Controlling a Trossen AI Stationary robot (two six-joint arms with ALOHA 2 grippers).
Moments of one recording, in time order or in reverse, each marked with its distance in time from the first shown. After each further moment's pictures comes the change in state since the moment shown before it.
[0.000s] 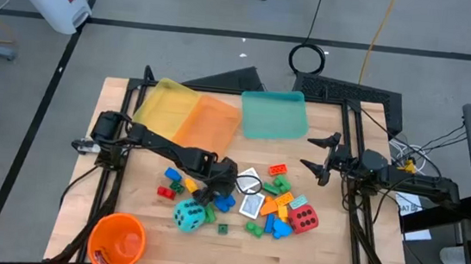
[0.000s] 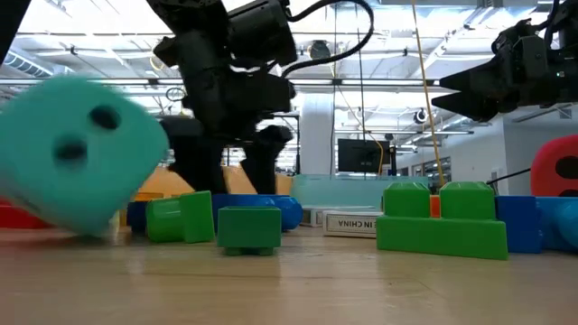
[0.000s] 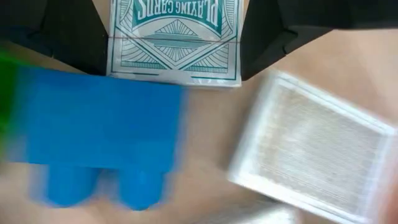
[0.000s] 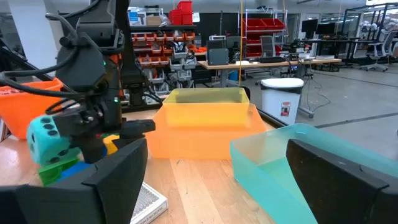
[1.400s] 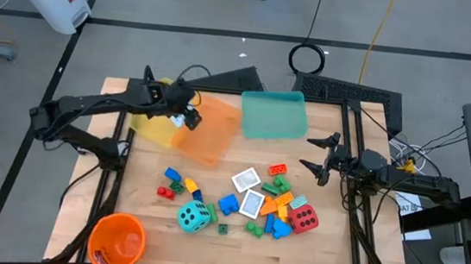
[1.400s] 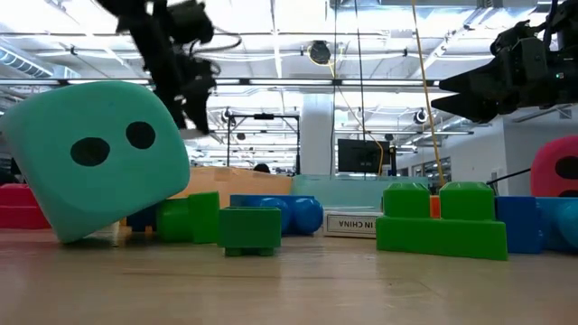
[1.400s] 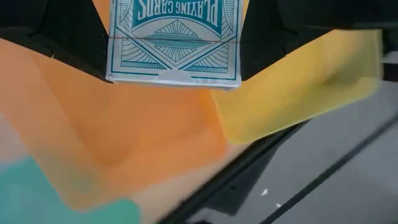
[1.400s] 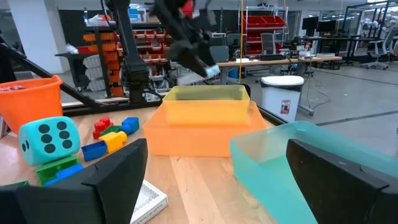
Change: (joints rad) left arm 0.606 -0.628 -0.223 -0.201 -0.303 -0.787; right arm 0.000 0.012 0.000 0.000 0.000 0.000
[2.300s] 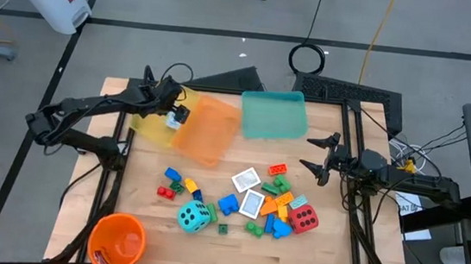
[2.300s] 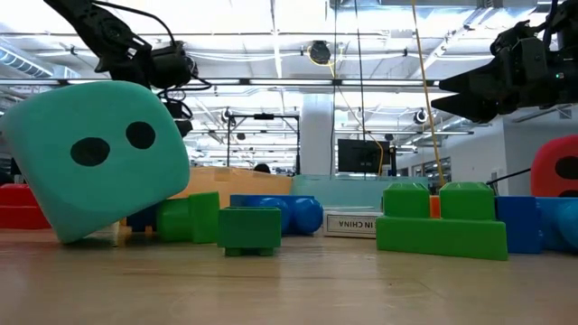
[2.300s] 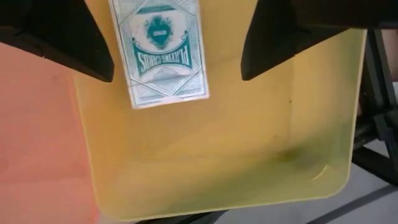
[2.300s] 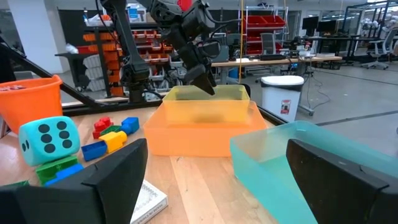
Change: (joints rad) left arm 0.217 -0.015 -0.225 0.136 0.012 -0.037; right arm 0.000 0.000 0.000 0.000 0.000 0.000
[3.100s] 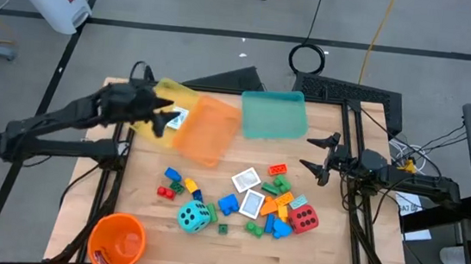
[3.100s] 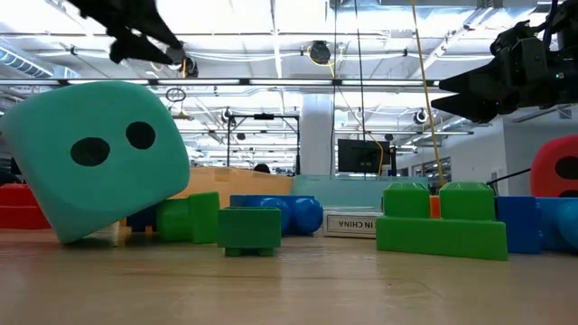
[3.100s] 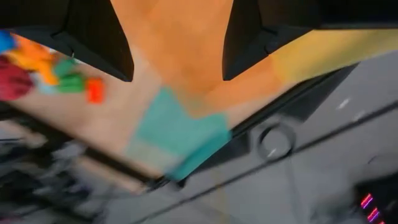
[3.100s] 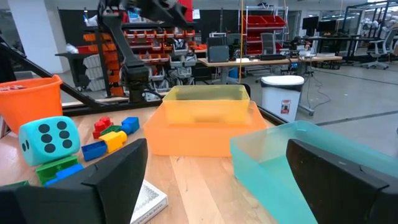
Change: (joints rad) left arm -0.355 -0.577 0.081 -0.039 0.148 0.045; right arm 0.000 0.000 0.000 0.000 0.000 0.000
